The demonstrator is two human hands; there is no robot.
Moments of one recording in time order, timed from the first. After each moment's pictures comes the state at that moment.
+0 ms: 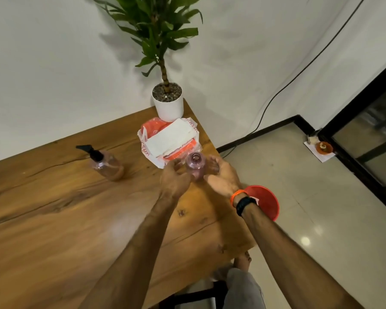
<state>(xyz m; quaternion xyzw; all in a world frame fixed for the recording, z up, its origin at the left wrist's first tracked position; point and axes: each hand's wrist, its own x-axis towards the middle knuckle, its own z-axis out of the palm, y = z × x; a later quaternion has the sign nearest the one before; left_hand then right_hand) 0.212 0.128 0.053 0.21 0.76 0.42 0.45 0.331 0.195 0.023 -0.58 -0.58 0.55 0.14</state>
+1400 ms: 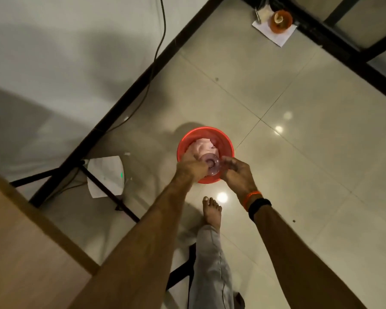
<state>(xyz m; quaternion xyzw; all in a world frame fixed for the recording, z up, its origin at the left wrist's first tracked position) 0.492 0.327 -0.269 0.33 0.74 0.07 0.59 0.611 0.288 -0.294 -0.74 -0.23 0.59 0.22</state>
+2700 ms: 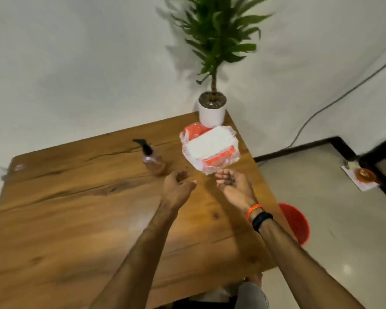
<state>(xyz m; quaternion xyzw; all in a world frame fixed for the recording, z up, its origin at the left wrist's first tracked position) 0.150 0.061 0.066 0.18 0.79 0.44 0.39 0.287 0.159 0.023 -0.51 -0.53 0.65 0.19</state>
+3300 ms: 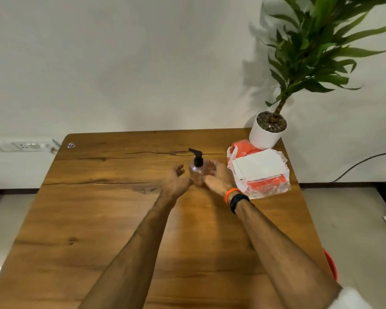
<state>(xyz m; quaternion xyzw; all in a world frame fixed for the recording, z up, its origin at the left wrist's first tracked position) 0.007 0.036 0.053 0.07 0.78 0.48 0.40 0.090 0.142 0.043 -0.44 -0.71 0.55 0.04</state>
